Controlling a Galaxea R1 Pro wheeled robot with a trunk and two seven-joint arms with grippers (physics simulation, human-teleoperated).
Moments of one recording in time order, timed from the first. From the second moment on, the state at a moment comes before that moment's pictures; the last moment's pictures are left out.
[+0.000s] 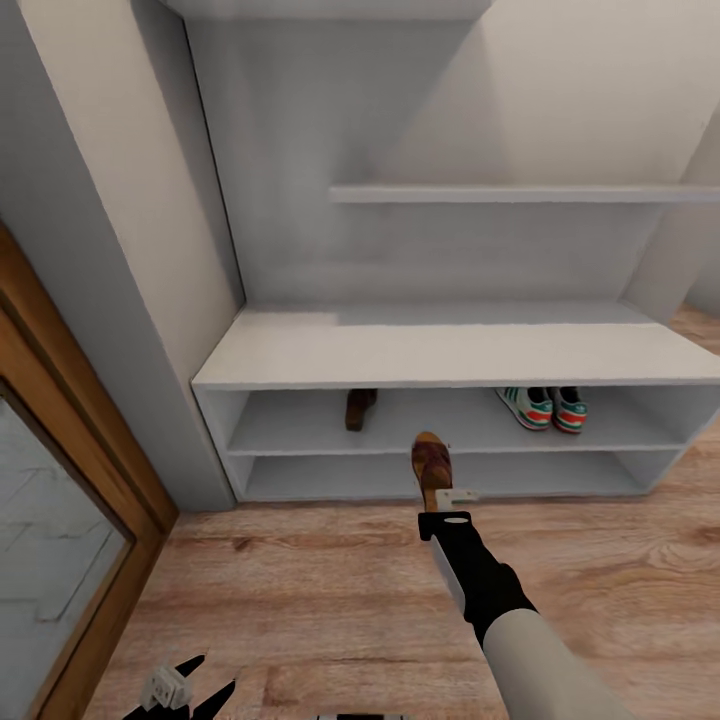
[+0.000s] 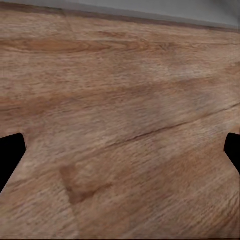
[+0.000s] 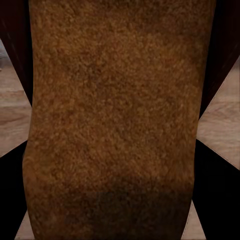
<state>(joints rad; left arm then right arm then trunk) -0.22 0.19 0.37 -0.51 -0.04 -0.33 -1.01 -0.67 0.17 0.01 -0.69 0.08 0.45 -0.25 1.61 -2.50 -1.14</state>
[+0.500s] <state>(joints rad) -0.22 0.18 0.37 -0.51 -0.04 -0.33 -1.01 -0.67 0.17 0.01 -0.70 0.08 0.45 -0.25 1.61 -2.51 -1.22</state>
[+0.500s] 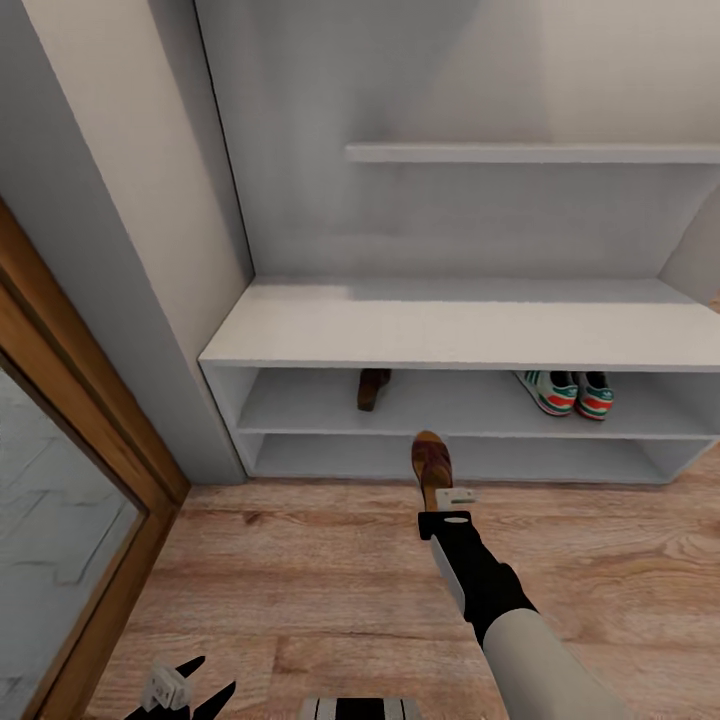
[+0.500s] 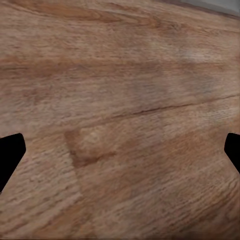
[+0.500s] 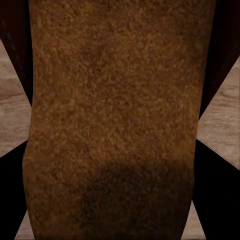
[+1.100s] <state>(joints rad) -0.22 0.18 0.37 -0.51 -0.04 -0.33 -1.01 -0.69 0.17 0.01 -0.76 0.08 0.57 -0.25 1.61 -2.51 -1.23</state>
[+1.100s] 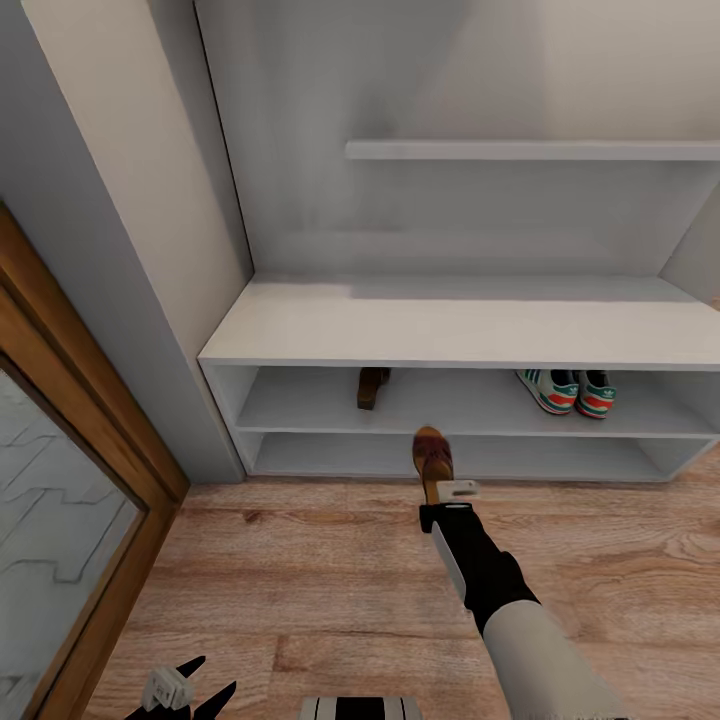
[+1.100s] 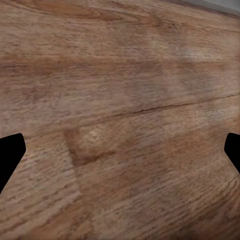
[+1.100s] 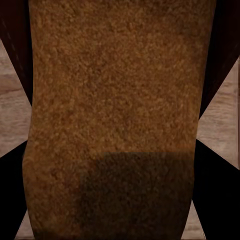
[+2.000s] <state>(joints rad) -0.23 0.18 0.38 -0.51 -0.04 -0.33 -1.01 -0.71 0.17 0.01 -0.81 0.08 0.67 -0.25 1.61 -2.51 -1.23</state>
